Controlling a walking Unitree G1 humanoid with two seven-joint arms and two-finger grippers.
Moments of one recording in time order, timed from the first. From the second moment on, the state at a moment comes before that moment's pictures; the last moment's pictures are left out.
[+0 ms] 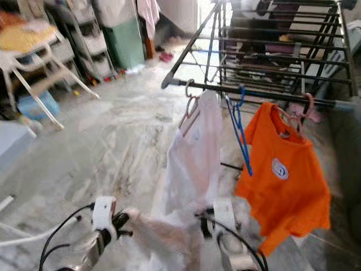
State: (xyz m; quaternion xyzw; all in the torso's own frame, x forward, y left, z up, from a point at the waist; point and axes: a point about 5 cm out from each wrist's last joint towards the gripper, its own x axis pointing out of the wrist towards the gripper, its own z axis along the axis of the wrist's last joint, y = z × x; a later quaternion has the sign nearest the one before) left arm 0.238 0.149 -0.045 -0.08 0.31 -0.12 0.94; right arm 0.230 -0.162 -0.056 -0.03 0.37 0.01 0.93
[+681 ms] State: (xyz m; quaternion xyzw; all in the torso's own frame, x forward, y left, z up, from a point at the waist) left arm 0.182 0.174 -0.084 -0.06 0.45 -0.06 0.89; right arm 0.182 -0.184 -0.085 -0.07 0.48 0.05 0.87
